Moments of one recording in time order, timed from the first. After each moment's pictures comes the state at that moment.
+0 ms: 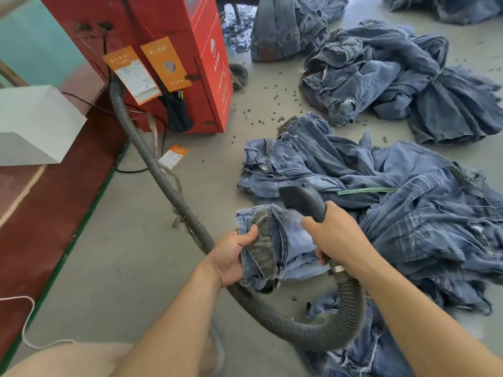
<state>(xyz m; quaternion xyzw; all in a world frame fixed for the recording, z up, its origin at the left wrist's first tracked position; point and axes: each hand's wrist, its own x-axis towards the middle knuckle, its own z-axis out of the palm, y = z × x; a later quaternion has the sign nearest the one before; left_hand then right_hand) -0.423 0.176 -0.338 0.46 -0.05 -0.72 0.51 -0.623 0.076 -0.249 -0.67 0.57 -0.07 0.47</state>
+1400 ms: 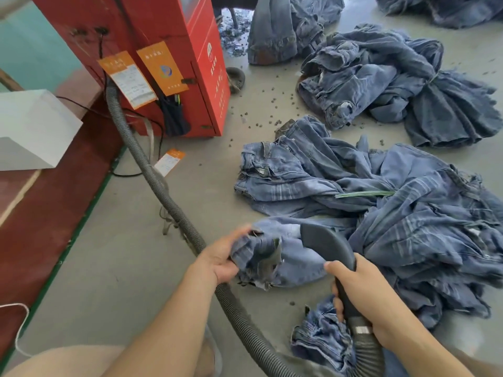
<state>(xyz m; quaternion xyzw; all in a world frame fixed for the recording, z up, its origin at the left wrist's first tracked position) -0.404 0.155 -0.350 0.50 0.11 -0.71 0.49 -0.685 0.120 -0.281 -0.45 0.59 -0.12 0.66</state>
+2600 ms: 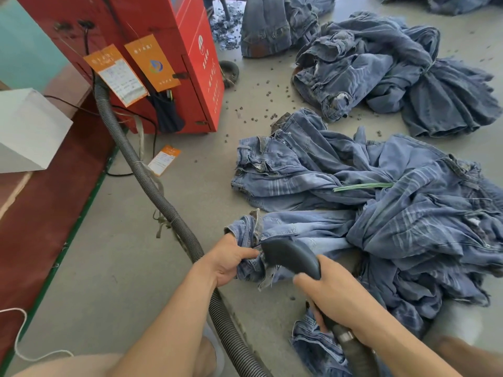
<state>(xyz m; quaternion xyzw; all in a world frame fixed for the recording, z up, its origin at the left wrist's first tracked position) -0.422 0.162 -0.348 0.62 -0.15 -0.65 0.42 -0.651 0.136 -0.266 -0.63 0.54 0.02 0.56</state>
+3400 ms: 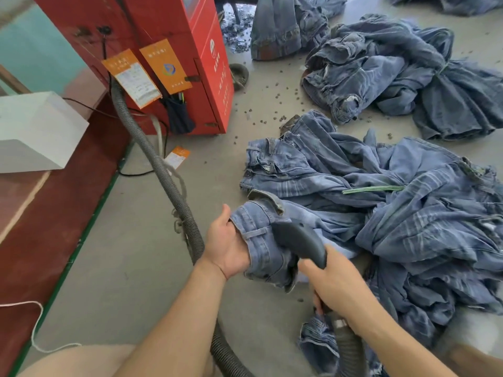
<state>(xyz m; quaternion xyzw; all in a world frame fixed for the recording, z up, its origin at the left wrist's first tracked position) -0.412 0.152 -0.323 0.30 -0.01 -0.77 0.57 -0.637 0.136 -0.268 -0.63 0.57 -0.04 0.53</state>
